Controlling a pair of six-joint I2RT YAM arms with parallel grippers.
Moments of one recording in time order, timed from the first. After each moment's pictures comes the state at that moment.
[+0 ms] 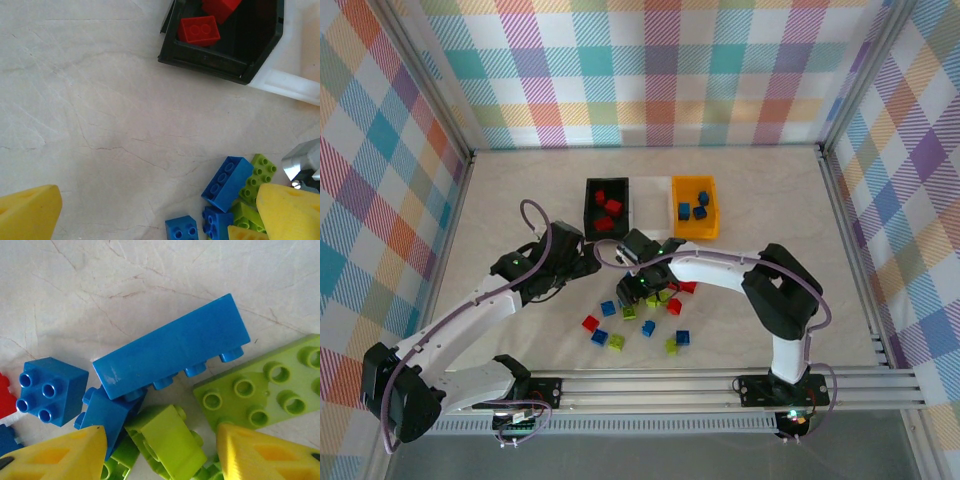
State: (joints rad) left arm -0.59 1.11 0.89 -0.74 -0.28 -0.78; right arm 0.93 1.87 1.25 -0.59 -0.12 0.33
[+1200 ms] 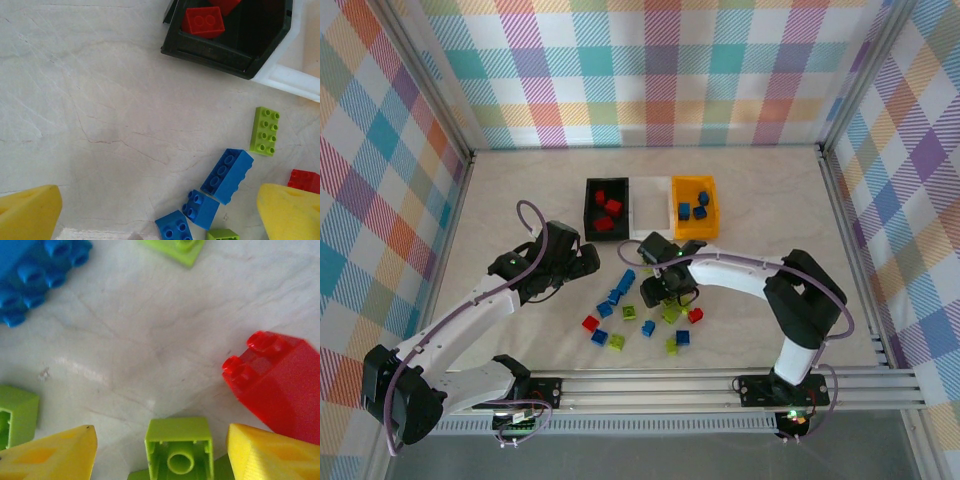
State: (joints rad) left arm -0.55 1.10 0.88 -0.74 -0.22 -0.78; right arm 0.86 1.74 1.12 -0.67 0.00 0.42
